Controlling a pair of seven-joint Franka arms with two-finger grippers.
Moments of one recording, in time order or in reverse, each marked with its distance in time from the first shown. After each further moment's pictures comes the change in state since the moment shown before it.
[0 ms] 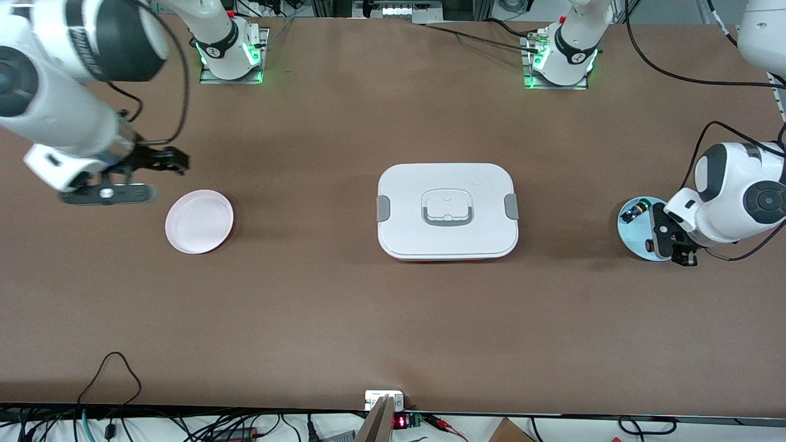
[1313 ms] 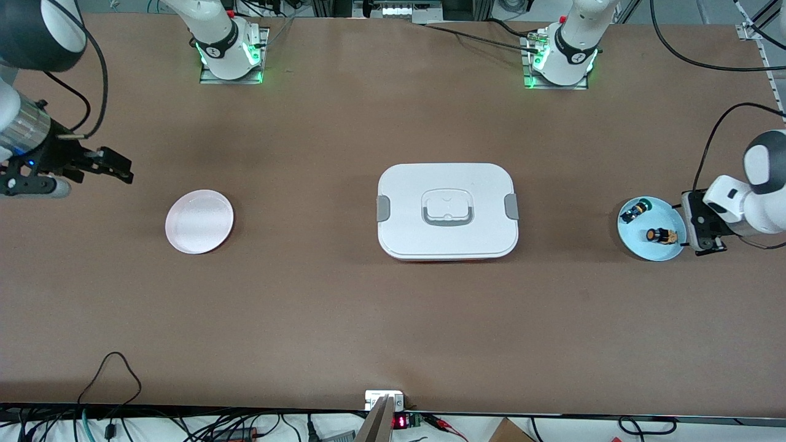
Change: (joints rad) left arm 0.309 0.000 -0.328 0.143 -0.127 -0.427 -0.123; right arm -0.262 -0.130 0.124 -0.138 0.089 0.123 -0.104
